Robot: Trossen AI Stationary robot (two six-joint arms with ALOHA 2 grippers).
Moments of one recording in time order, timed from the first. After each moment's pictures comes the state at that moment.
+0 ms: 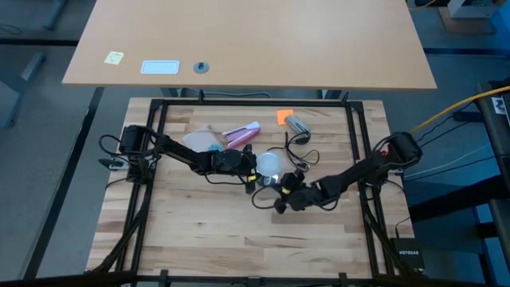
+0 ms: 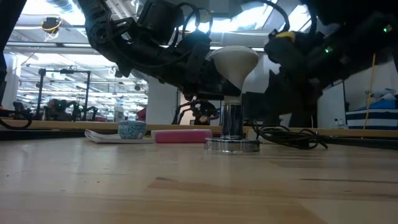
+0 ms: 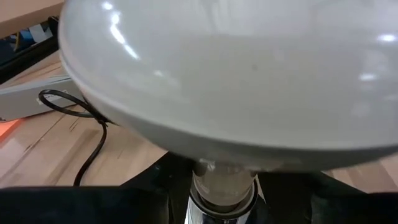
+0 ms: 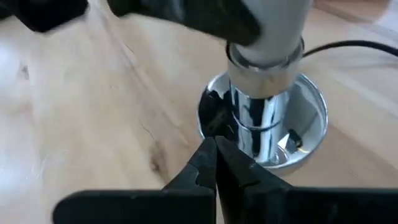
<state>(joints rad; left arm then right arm) 0.00 1.88 0.84 0.69 -0.09 -0.08 0.38 1.68 0.69 0.22 0.61 0.80</state>
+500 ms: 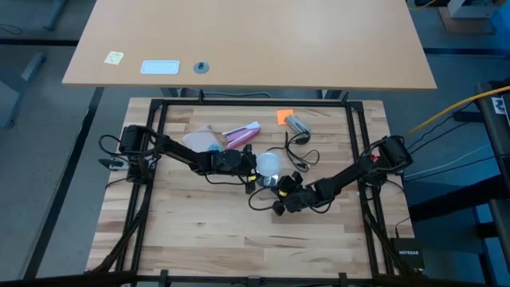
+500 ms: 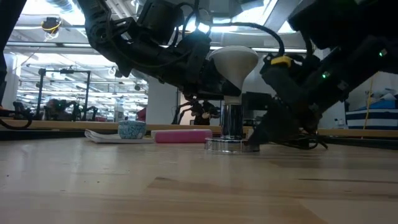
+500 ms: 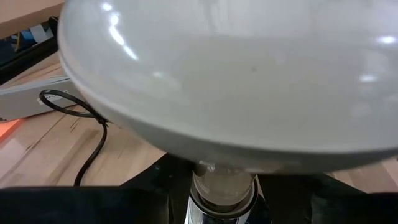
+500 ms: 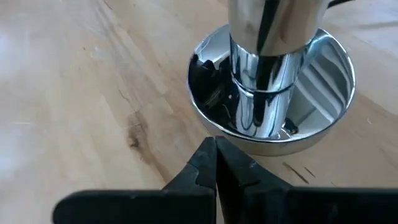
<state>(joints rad) 0.00 1.89 0.84 0.69 -0.10 -0.08 0.37 1.80 0.69 0.27 0.57 0.81</state>
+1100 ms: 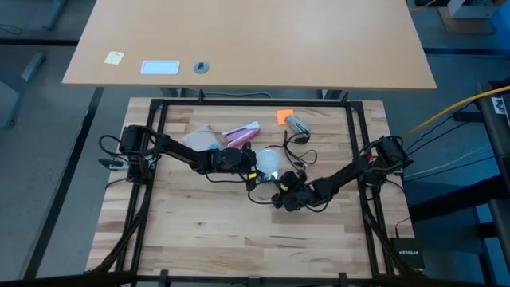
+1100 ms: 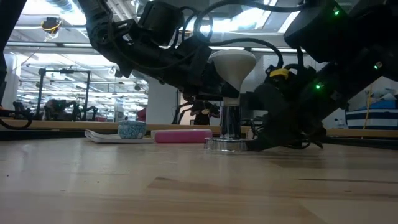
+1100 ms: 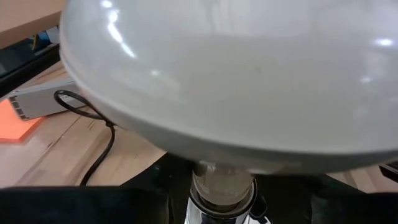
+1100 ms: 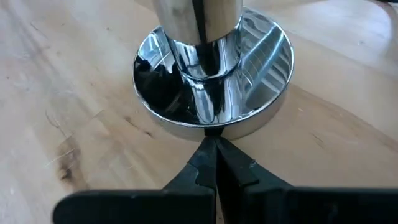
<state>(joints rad) 0.00 1.88 0.84 0.69 -0.11 -0.08 0.33 1.83 0.70 0.17 0.69 0.99</state>
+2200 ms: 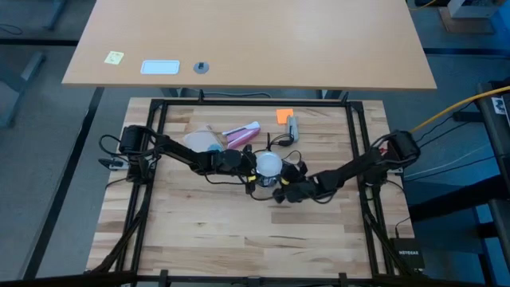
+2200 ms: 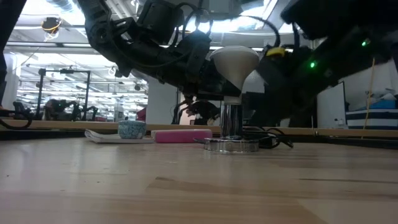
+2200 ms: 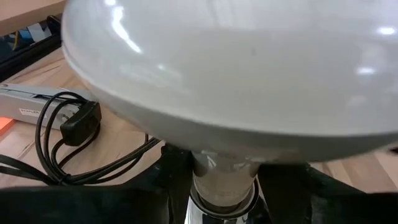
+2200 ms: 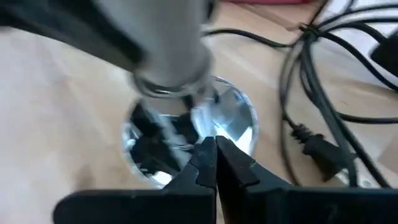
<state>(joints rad) 0.00 1.89 0.84 0.69 -0.09 -0.08 0.30 1.68 0.69 0.14 0.66 0.81</state>
